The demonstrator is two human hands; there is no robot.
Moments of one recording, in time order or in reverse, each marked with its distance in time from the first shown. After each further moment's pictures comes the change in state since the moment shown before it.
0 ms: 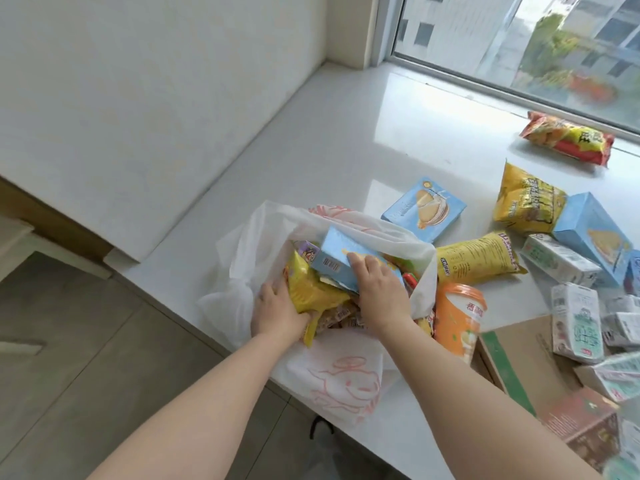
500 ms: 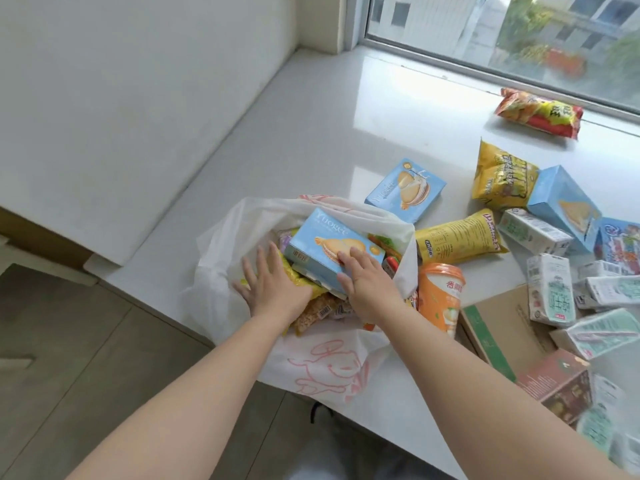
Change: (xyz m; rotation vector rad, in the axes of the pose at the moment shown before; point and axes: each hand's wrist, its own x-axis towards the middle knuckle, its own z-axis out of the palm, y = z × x) left_hand -0.010 0.037 -0.020 0.040 0.024 -0.006; right_hand -0.013 0.012 -0.009 0.268 -0.234 0.067
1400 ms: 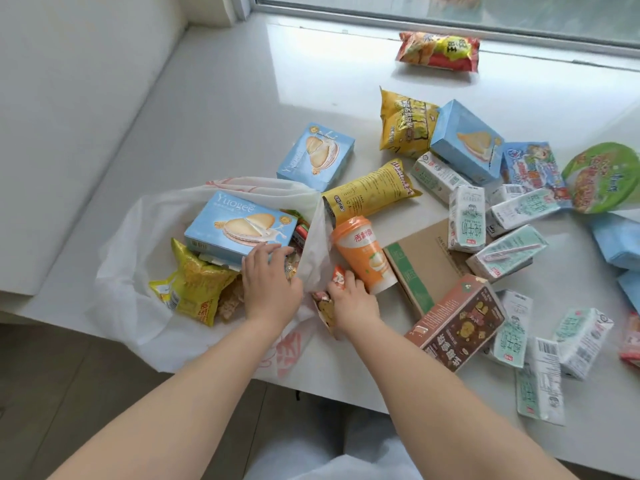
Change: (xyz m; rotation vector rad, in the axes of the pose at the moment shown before) left_hand -0.060 0.081 0.073 0.025 0.158 0.489; right_hand -0.079 0.097 0.045 -0.183 -0.137 0.287
